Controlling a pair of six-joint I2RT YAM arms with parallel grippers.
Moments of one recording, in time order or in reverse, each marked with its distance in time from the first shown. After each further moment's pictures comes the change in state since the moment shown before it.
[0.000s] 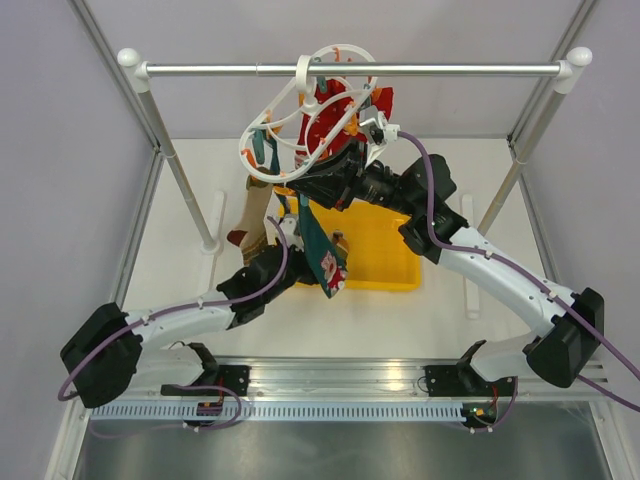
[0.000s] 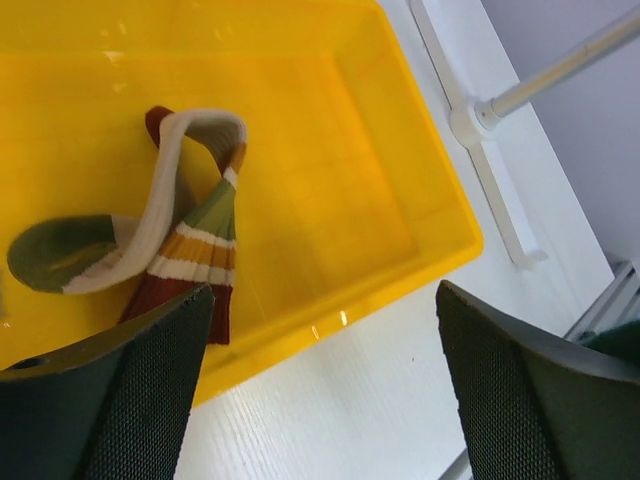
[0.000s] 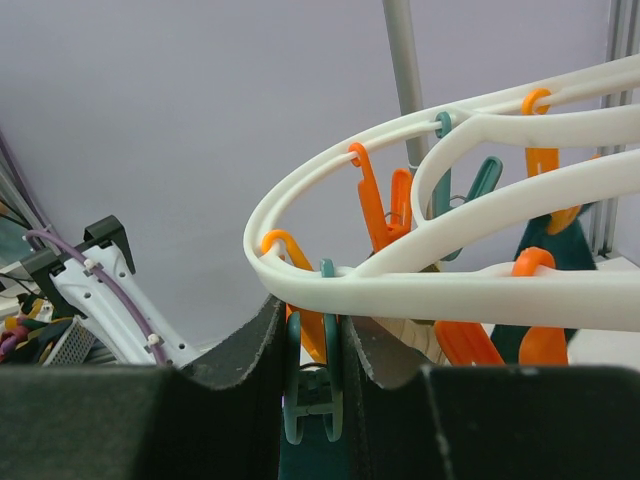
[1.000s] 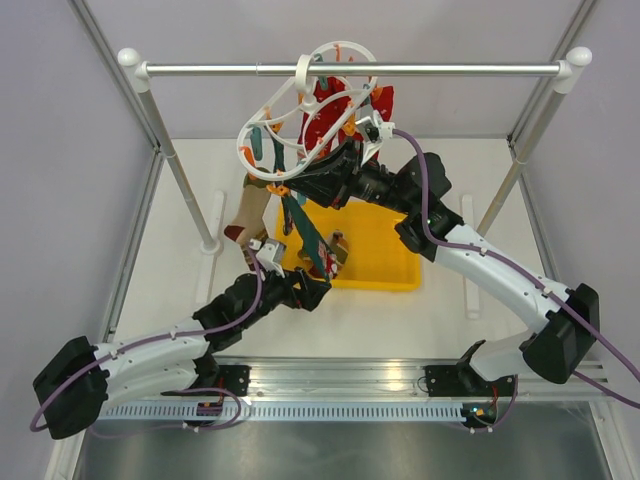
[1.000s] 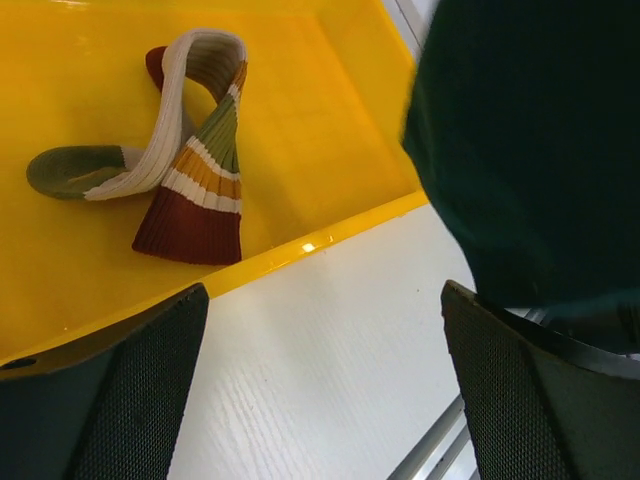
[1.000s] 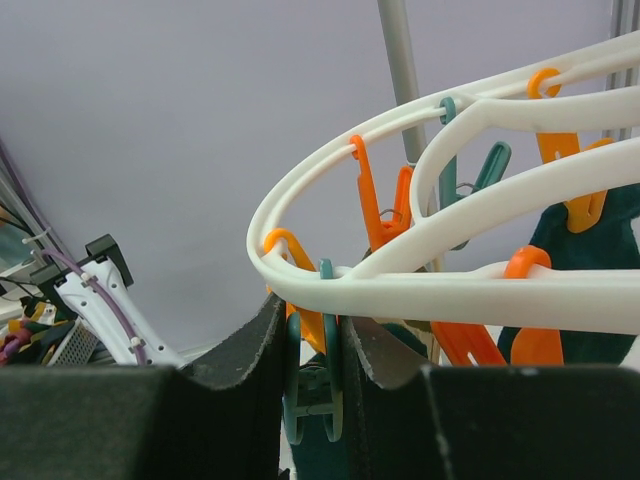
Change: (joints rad) left arm -0.060 -0.301 -0.266 0.038 0.005 0.031; right arm 0.000 0.026 0.012 0.010 0.001 0.014
